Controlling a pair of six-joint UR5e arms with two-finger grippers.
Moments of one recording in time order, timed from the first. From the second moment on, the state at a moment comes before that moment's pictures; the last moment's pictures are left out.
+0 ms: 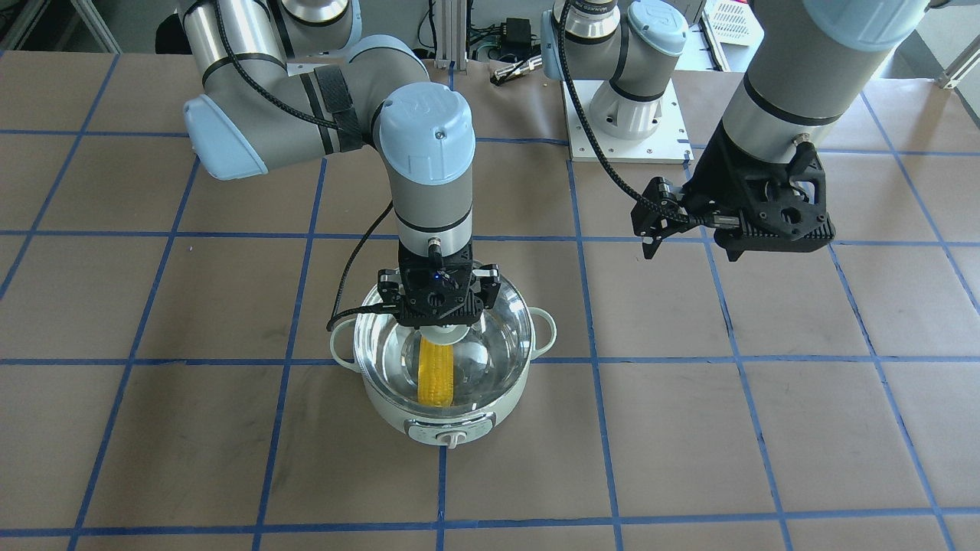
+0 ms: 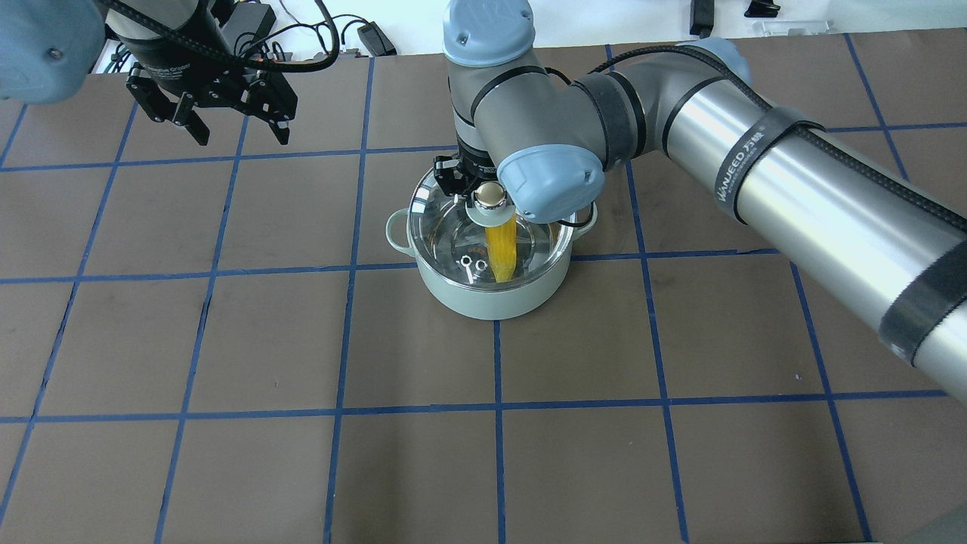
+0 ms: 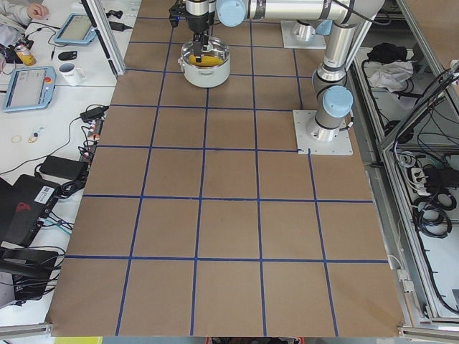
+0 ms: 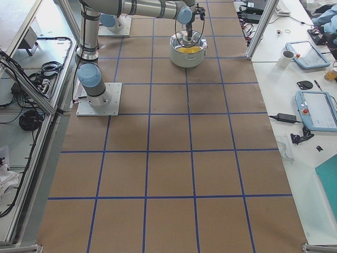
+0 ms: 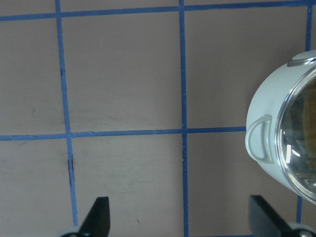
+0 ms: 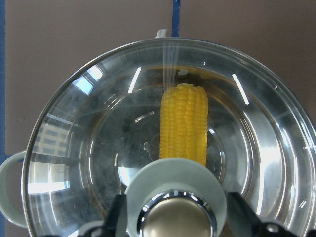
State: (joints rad) left arm -1.54 -1.69 -1.44 -1.54 1.57 0.06; right arm 1.96 -1.18 1.51 -2.01 -1.59 0.35
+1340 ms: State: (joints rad) left arm -1.55 -1.66 -1.45 -1.55 1.54 0.06; right arm 1.66 -1.62 1.51 -1.54 -1.57 0.10
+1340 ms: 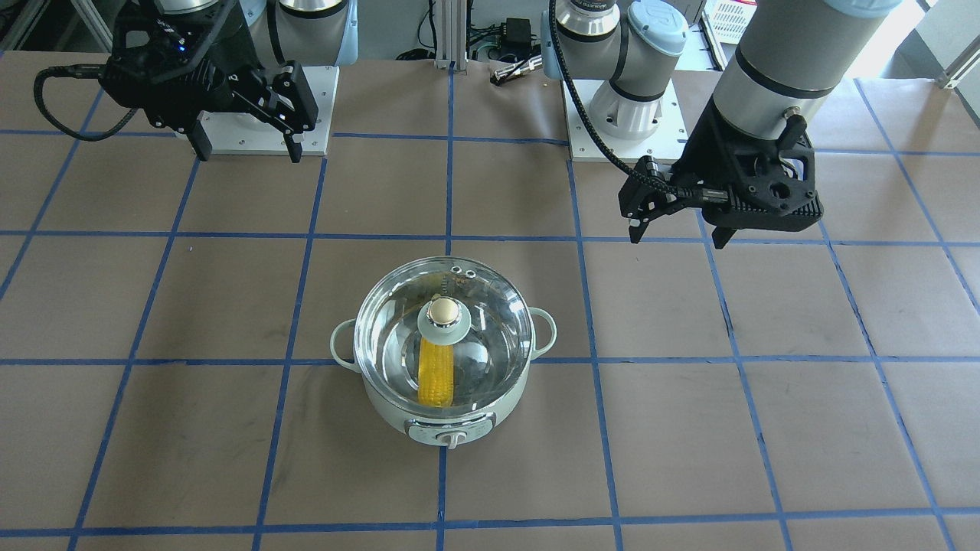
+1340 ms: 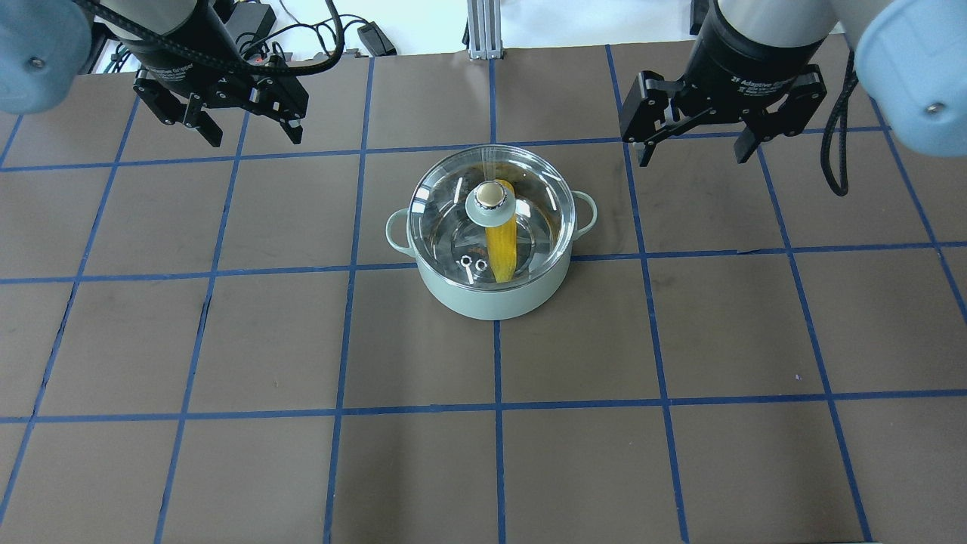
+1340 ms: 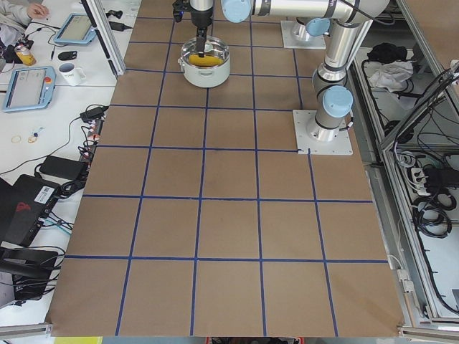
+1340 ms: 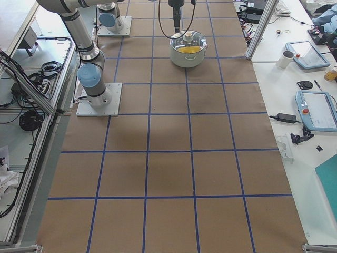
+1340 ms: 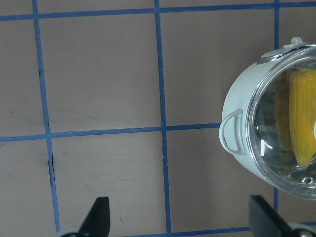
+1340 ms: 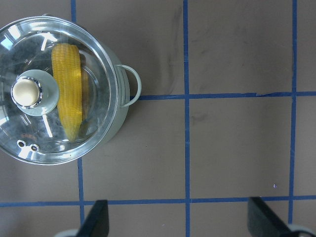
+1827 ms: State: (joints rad) left arm -1.55 -1.66 -1.45 -1.55 1.54 0.06; right arm 1.66 -1.62 1.51 -1.53 -1.57 0.10
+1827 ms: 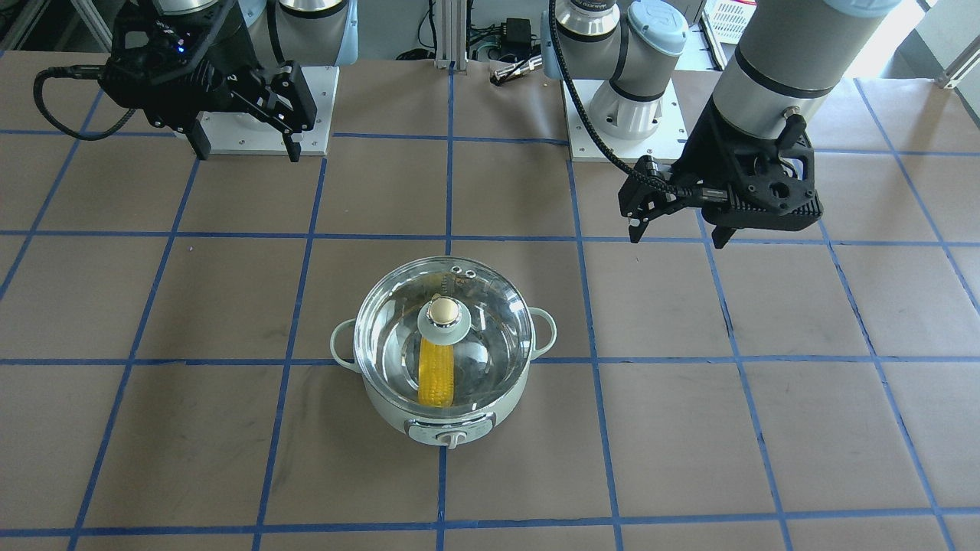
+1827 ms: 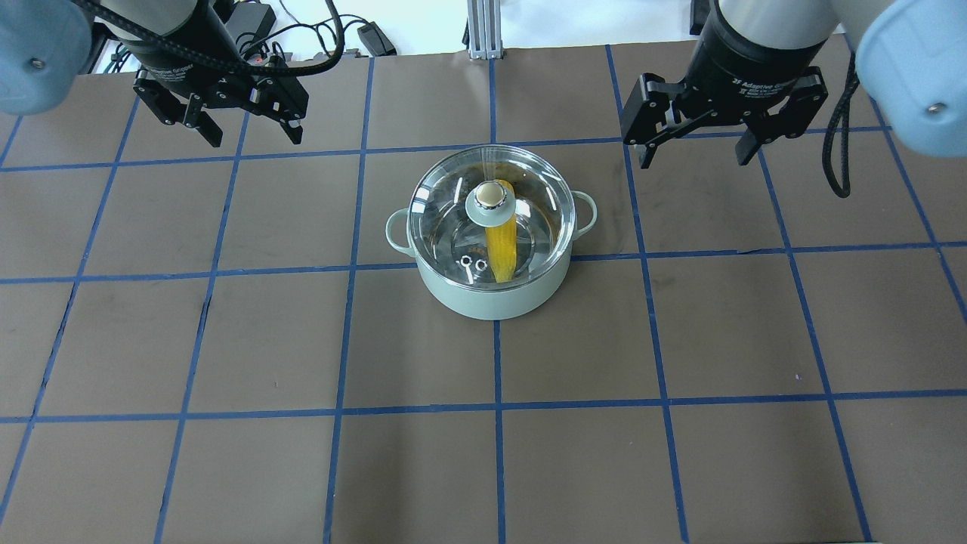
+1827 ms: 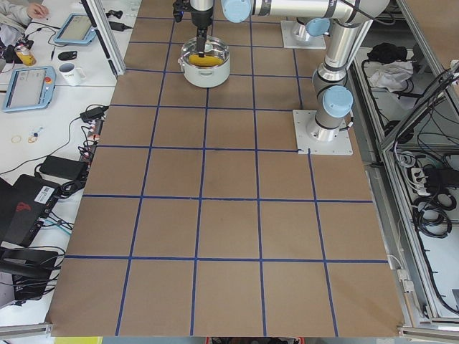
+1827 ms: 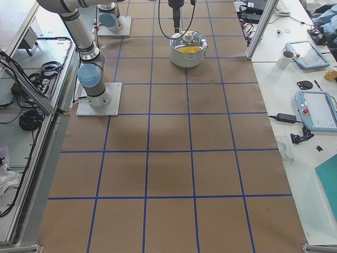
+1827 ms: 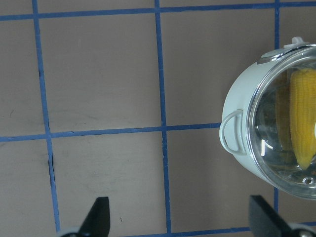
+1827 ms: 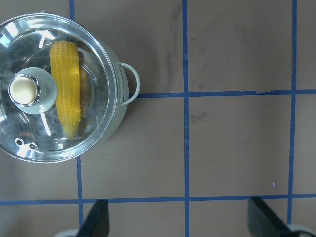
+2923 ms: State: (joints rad) left arm -1.55 -1.66 -1.46 -1.57 1.54 0.06; right arm 1.66 -1.62 1.53 -1.54 -1.57 0.11
